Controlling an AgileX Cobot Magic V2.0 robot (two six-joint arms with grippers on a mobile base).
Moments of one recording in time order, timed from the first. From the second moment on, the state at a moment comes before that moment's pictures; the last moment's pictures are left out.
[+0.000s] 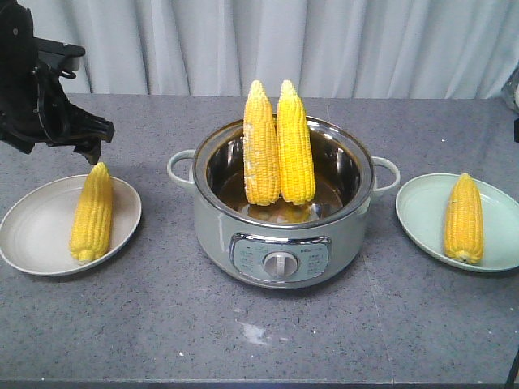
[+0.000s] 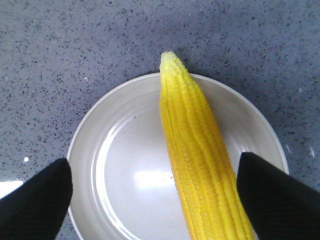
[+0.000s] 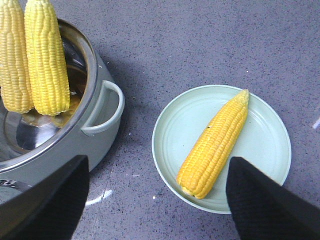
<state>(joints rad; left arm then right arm) -0.17 1.85 -1.81 0.16 1.25 -0.10 -0.28 1.16 -1.31 0.48 1.11 -0.47</state>
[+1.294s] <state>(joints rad) -0.17 1.17 -1.39 0.12 1.02 -0.15 -0.28 1.20 -1.31 0.79 1.11 -0.72</state>
